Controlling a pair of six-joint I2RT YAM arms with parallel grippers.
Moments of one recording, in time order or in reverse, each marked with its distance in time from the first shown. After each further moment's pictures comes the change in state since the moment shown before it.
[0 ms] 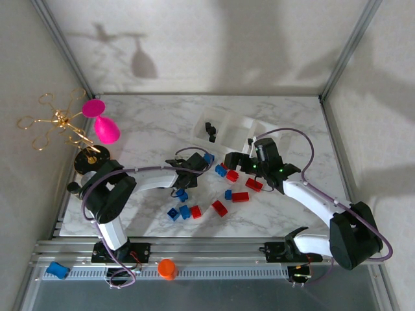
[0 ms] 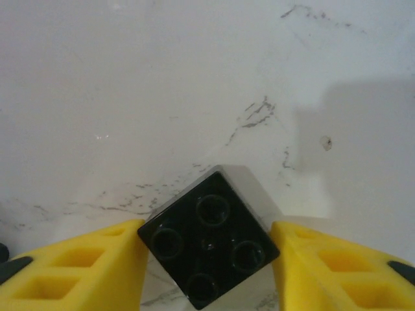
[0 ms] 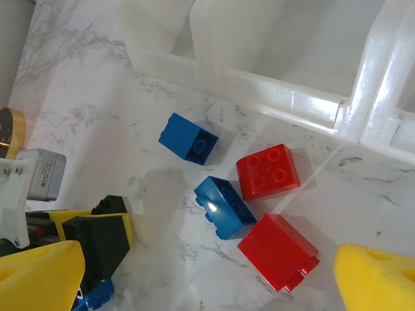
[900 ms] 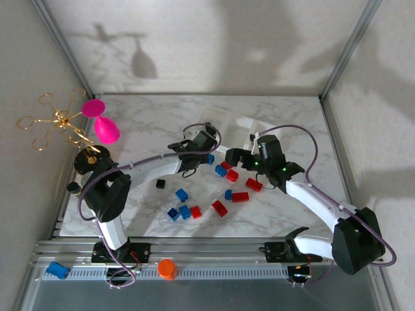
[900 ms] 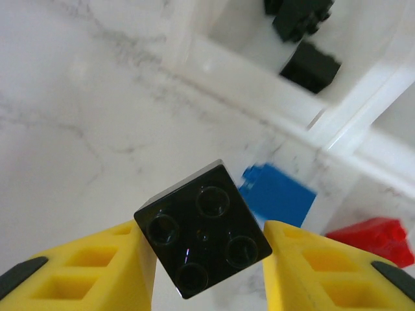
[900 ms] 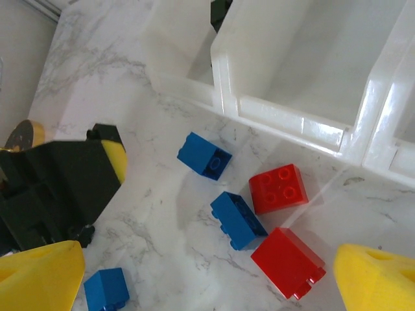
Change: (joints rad) left arm 0.020 0.033 0.304 0.009 -0.070 0.044; right arm -0.014 -0.040 0.042 -0.023 0.001 -0.007
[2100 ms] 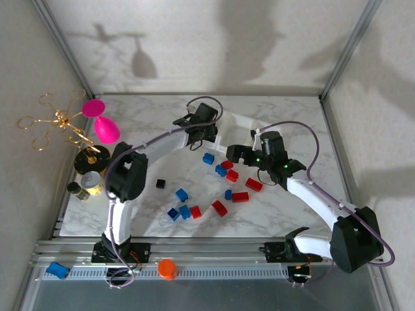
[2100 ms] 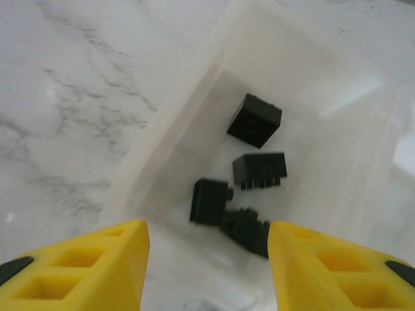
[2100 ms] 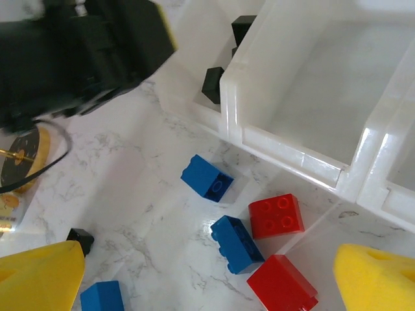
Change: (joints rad) left arm 0.135 0.229 0.351 0.021 0.083 0.076; right arm -0.031 0.014 0.024 0.025 -0.035 -0.080
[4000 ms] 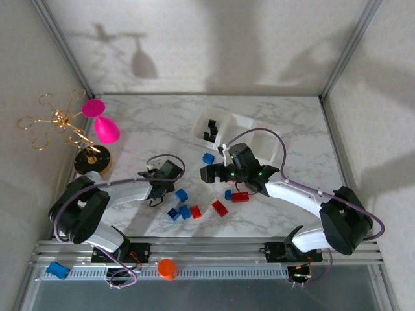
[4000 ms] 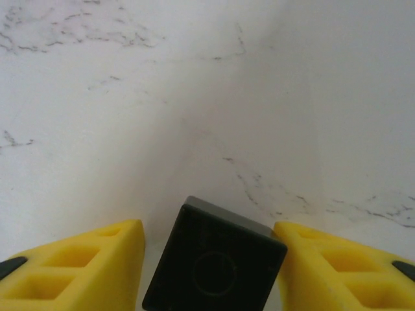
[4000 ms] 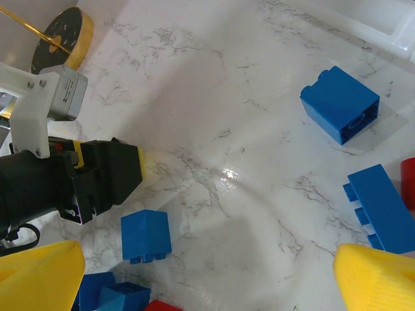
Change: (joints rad) left arm -0.001 -0.525 -0.990 0.097 -0.075 -0.161; right arm 0.298 0.159 -0.002 0.097 0.013 -0.014
